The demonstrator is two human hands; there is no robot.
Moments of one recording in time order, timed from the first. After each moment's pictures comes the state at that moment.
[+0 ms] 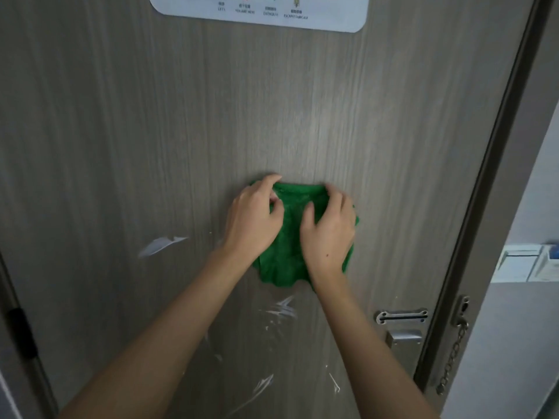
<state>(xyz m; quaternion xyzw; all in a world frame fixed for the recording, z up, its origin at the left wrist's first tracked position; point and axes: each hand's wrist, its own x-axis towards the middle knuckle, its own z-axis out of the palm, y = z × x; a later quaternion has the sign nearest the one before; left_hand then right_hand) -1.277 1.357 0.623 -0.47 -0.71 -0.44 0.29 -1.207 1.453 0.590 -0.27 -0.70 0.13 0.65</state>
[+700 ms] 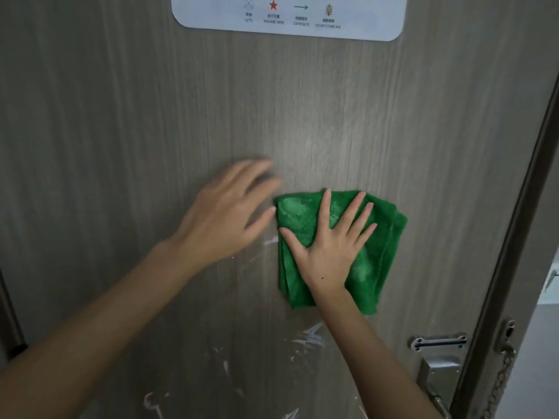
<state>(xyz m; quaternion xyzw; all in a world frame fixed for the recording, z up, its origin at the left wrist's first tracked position) -1.350 1.295 0.660 -0.59 -0.61 -0.18 0.50 -1.269 1.461 0.573 -0.30 -0.73 -0.06 0.61</state>
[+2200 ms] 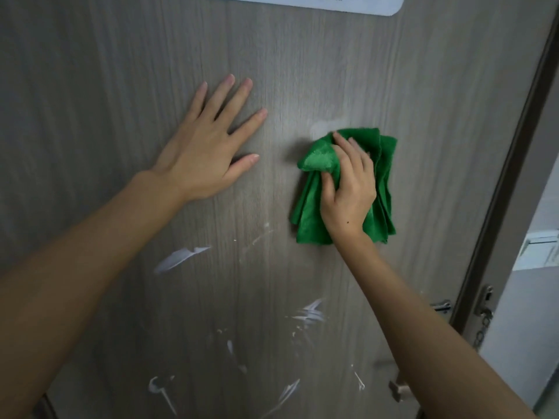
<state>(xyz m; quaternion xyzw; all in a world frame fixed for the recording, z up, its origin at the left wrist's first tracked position) -1.398 1.292 0.715 -0.55 -0.65 -0.01 0.53 -1.250 1.468 0.634 -0.13 -0.67 -0.04 0.73</state>
